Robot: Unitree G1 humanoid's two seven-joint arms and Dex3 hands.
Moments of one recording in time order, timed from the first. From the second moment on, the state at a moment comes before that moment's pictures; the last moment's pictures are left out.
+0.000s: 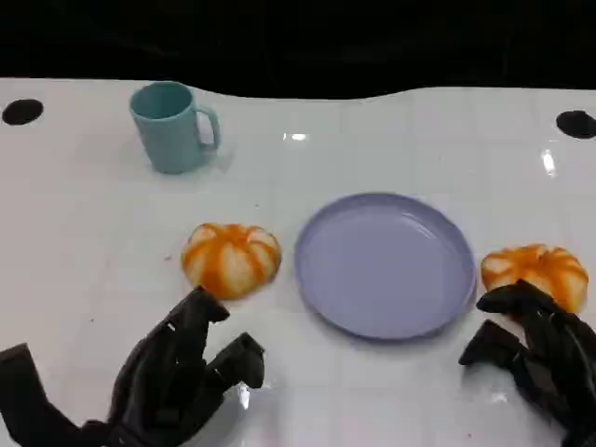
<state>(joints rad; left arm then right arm) 0.02 -0.12 0.17 0.18 -0.67 0.30 -0.57 -0.20 -0.02 -0.26 0.73 0.40 -0.23 0.66</state>
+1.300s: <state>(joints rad) -0.05 0.10 -0.03 0.02 0.01 -0.08 -0.40 -0.23 -0.02 -0.26 0.77 0.39 -0.25 0.65</state>
